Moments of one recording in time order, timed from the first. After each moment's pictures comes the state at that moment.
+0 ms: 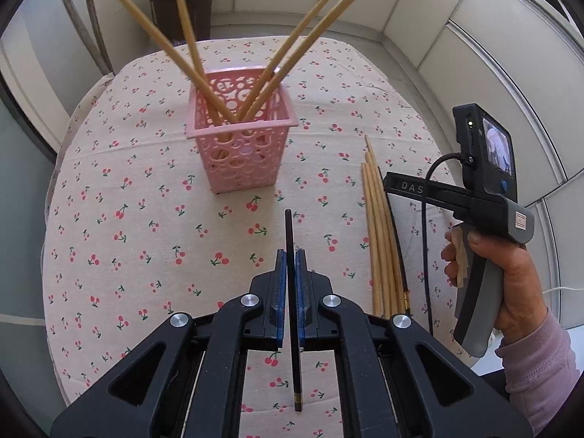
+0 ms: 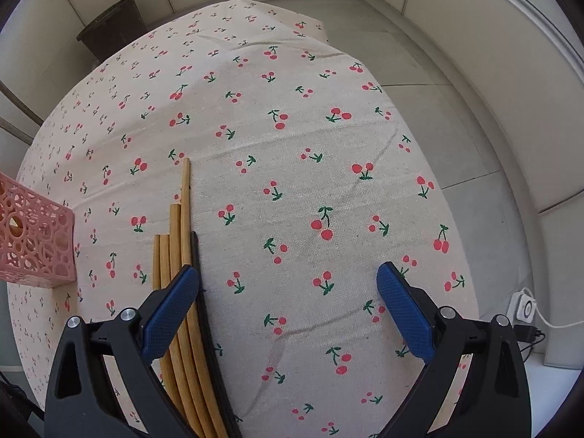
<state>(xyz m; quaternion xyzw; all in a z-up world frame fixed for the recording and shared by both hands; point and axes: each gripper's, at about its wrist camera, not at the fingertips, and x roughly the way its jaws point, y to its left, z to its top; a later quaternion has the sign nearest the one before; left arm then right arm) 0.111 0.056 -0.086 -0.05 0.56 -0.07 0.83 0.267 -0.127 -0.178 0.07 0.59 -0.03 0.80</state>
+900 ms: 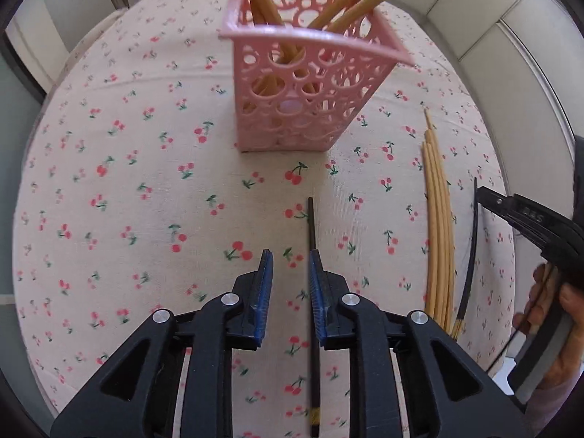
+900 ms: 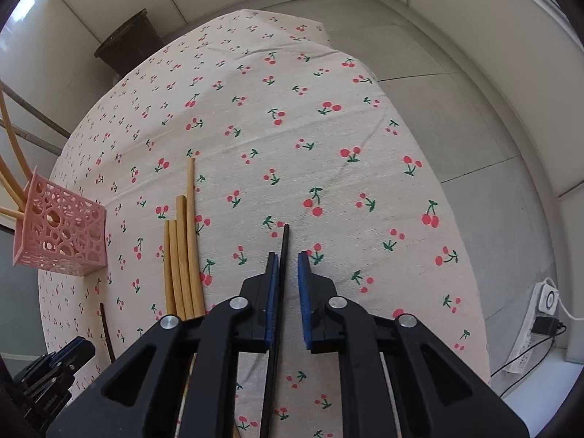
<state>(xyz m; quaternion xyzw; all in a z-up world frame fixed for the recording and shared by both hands) 0.146 0.073 -0.160 -0.10 0.62 -0.02 0.78 0.239 -0.153 -0.162 0.15 0.58 0.01 0.80</state>
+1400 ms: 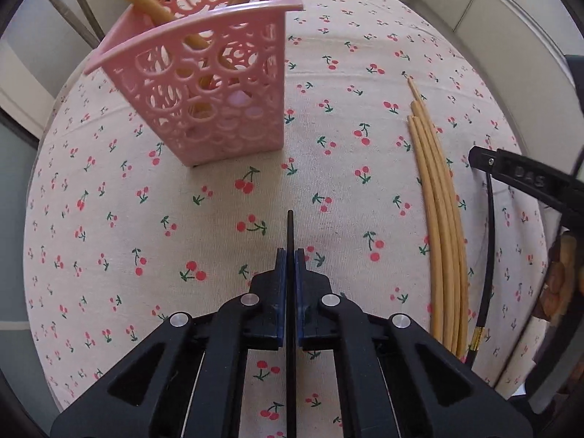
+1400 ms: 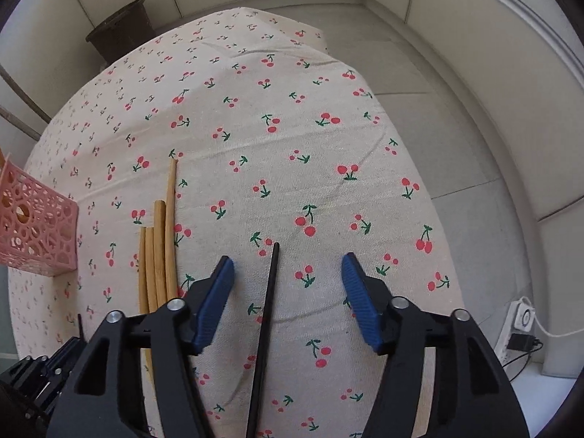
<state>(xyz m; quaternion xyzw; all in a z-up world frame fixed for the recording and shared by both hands) 0.148 0.025 -0.171 -0.01 0.61 -0.02 0.80 0.249 -0.134 -0.167 0.05 0.56 -0.03 0.83</state>
